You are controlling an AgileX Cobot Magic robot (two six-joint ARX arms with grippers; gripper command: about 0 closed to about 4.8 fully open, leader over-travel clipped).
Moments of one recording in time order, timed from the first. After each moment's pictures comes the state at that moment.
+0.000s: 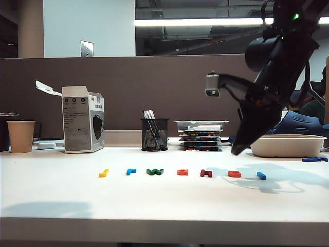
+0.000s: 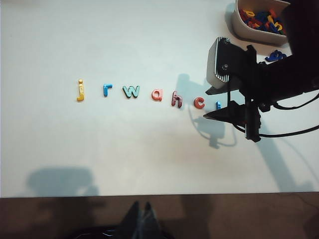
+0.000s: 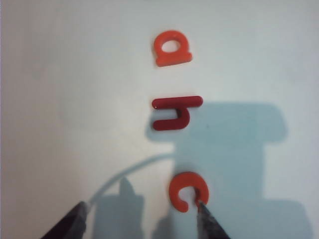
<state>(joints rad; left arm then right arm) -1.31 1.29 1.60 -1.30 -0.66 -1.13 0.27 1.86 1.36 -0.83 -0.49 -0.97</state>
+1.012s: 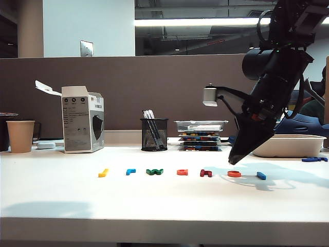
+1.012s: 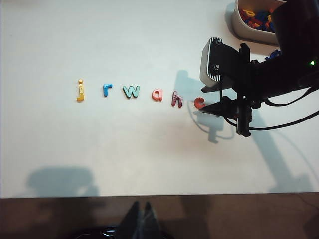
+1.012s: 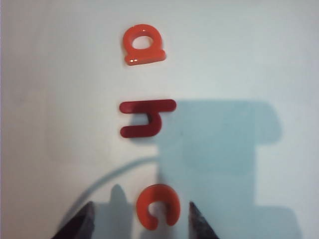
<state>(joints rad) -1.31 1.29 1.60 -1.30 -0.66 -1.13 0.27 1.91 1.36 -0.75 -0.47 -0.99</state>
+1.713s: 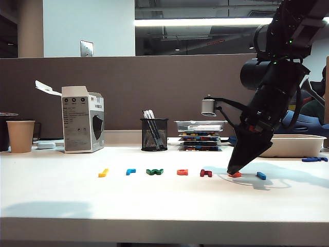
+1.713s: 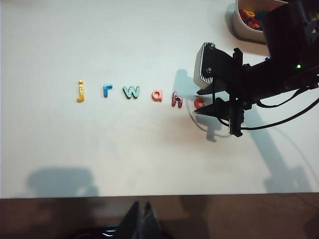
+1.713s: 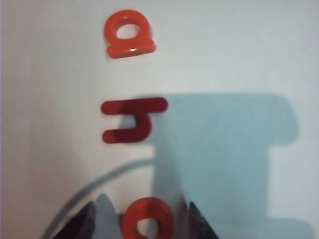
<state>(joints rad) -1.31 1.29 1.60 -1.30 -0.66 -1.13 0.27 1.96 1.36 -0.72 -0.47 -0.97</state>
